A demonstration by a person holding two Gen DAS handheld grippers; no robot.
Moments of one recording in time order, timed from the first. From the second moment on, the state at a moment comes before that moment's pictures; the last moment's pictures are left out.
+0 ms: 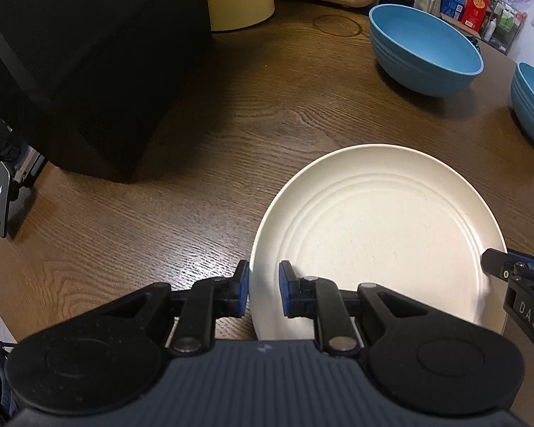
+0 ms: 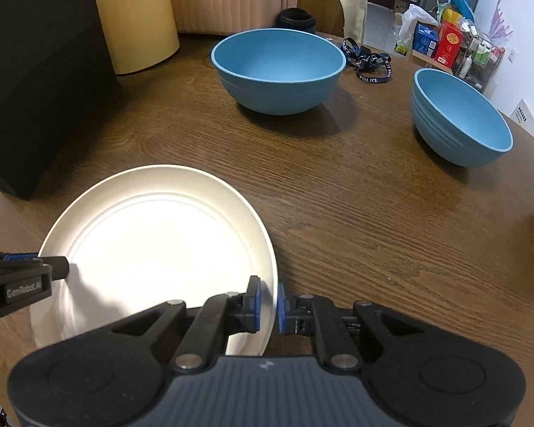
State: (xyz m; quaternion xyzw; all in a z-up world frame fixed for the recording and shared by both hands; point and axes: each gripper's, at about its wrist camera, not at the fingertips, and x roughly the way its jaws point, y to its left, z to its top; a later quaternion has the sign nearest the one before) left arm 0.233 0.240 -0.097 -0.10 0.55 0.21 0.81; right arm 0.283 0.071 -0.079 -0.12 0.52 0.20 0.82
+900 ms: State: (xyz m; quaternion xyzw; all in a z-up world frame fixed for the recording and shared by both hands) left arm 0.177 0.243 -0.052 -0.12 0.47 0.16 0.86; right arm 0.235 0.018 -0.027 -0.03 0.49 0.19 0.85
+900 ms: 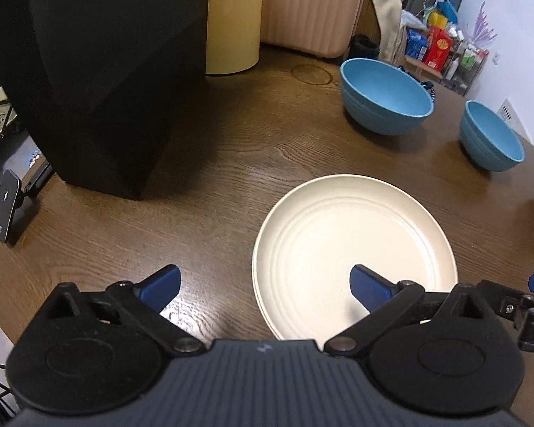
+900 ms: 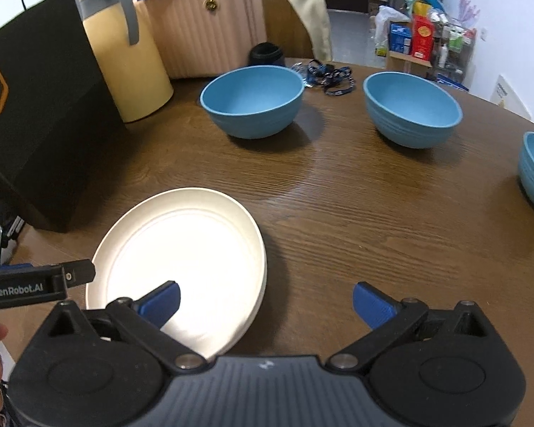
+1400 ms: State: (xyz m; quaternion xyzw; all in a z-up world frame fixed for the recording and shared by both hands) left arm 0.147 0.231 -0.046 -0.12 0.45 0.13 0.87; right arm 0.198 -0.021 -0.016 0.00 0.47 0.13 0.87
